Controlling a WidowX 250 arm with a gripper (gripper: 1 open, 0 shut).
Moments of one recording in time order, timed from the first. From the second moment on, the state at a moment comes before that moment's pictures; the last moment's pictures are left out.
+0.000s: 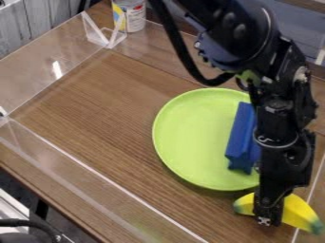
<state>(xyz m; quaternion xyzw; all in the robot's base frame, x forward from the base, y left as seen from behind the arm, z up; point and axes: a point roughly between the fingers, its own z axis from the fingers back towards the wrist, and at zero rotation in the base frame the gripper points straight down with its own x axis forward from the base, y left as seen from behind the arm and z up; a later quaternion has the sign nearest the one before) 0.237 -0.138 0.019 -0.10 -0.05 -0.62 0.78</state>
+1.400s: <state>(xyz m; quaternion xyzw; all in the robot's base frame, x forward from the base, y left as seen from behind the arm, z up) 0.249 -0.140 0.019 -0.11 -0.04 -0.61 0.78</state>
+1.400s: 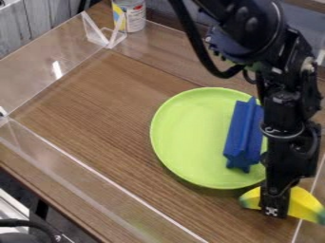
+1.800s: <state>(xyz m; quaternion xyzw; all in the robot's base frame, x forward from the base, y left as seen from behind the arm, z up) 0.253 -0.141 0.019 -0.12 -0.04 -0.61 0.78</state>
